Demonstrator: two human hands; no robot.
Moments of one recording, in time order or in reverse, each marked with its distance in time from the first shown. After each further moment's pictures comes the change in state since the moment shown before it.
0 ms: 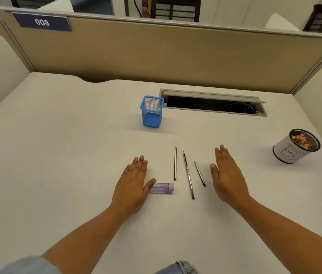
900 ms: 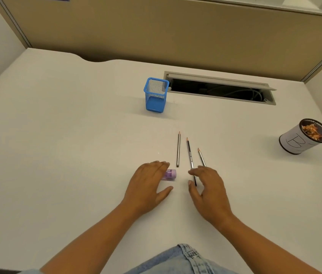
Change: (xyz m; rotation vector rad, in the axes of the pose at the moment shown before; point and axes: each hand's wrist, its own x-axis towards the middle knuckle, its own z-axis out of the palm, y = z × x) left_hand -0.024 0.030 0.012 -0.058 0.143 0.253; right_hand -0.067 -0.055 0.029 0.228 0.053 -0.144
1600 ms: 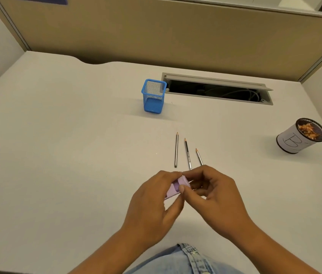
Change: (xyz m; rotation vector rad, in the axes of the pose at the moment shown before) left_hand -0.017 0.090 -0.093 -0.532 0.068 -0.131; right_hand -0.002 -0.093 -0.081 0.600 -0.150 0.192
